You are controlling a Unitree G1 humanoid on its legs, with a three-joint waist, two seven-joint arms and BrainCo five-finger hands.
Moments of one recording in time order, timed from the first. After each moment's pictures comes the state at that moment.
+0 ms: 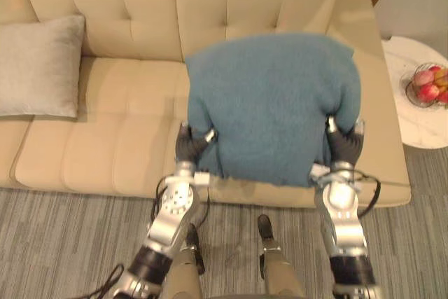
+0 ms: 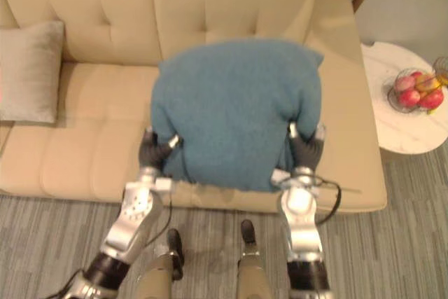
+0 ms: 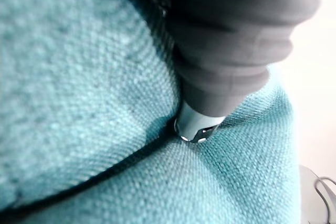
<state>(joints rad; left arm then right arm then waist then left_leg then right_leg) -0.58 0.21 -0.32 0.13 -0.25 -0.22 0.41 -0.53 -0.24 -0.07 0.09 -0.04 -0.19 -0.48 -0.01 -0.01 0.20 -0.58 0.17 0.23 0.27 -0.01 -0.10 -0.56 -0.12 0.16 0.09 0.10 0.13</state>
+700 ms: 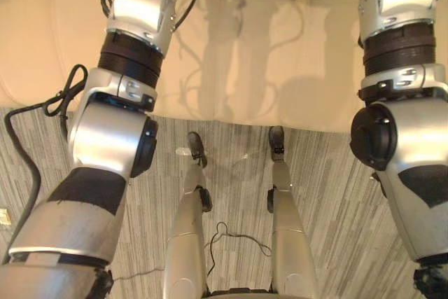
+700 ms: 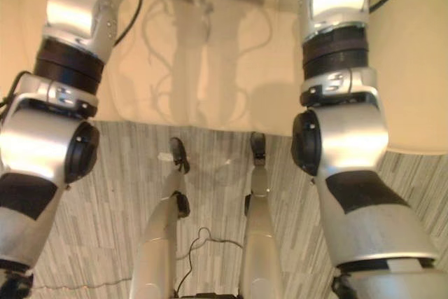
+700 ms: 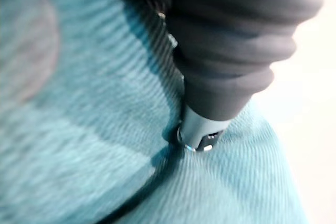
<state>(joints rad) -1.60 0.31 -0.13 0.82 -0.24 -0.22 0.60 -1.64 -0.35 -0.15 0.81 -0.03 -0.06 -0.73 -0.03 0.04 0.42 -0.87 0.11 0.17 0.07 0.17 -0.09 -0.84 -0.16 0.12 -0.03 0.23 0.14</state>
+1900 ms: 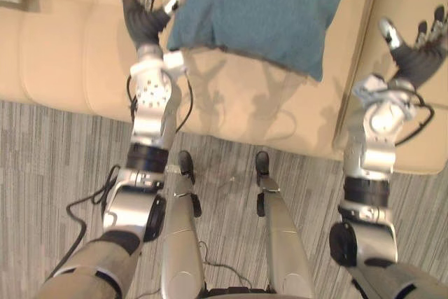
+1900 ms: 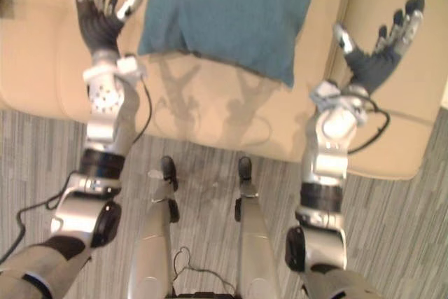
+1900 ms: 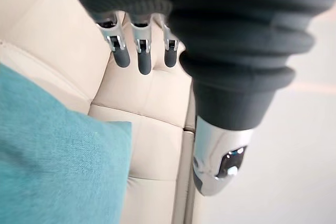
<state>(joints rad) -0.70 0.18 0.01 0.26 -0.28 -0.26 0.34 -0.43 -0.20 -0.31 -0.05 0.08 -0.22 -0.38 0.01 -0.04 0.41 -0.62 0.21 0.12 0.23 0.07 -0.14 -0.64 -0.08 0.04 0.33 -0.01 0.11</state>
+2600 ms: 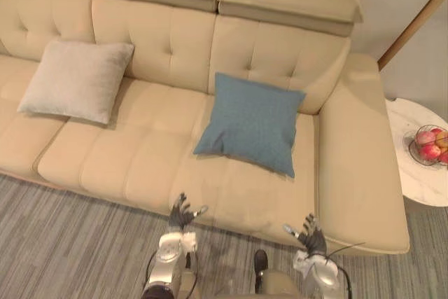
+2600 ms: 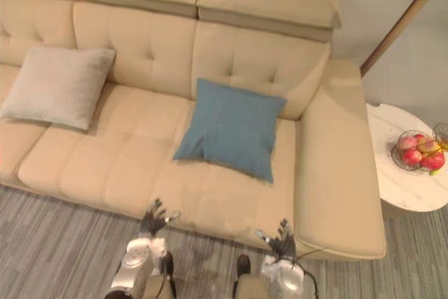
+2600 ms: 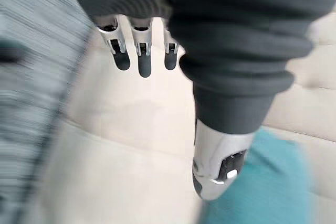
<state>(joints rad) 0.02 0.01 0.06 0.88 -0.07 -0.16 0.12 0.15 0.04 -0.20 0.78 0.13 -0.15 -0.09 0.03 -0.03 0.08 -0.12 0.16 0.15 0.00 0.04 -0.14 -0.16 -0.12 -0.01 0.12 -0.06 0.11</state>
